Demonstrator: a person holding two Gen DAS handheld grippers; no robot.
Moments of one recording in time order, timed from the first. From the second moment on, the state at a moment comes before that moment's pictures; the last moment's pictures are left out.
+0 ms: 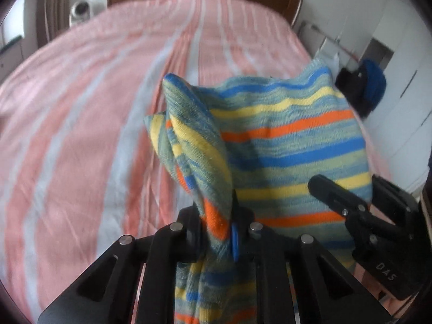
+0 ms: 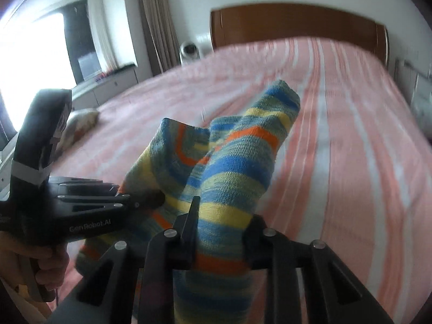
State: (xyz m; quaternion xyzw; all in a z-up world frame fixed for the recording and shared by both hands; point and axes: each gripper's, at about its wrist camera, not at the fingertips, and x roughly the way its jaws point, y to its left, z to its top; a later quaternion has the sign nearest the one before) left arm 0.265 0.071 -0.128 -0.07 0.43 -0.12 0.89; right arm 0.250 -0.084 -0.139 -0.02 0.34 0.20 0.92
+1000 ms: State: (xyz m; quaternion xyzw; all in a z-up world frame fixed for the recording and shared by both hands) left arm 0.066 0.025 -0.007 0.01 0.26 0.10 0.96; right arm 0.060 -0.222 -0.048 0.03 0.26 0.09 0.96
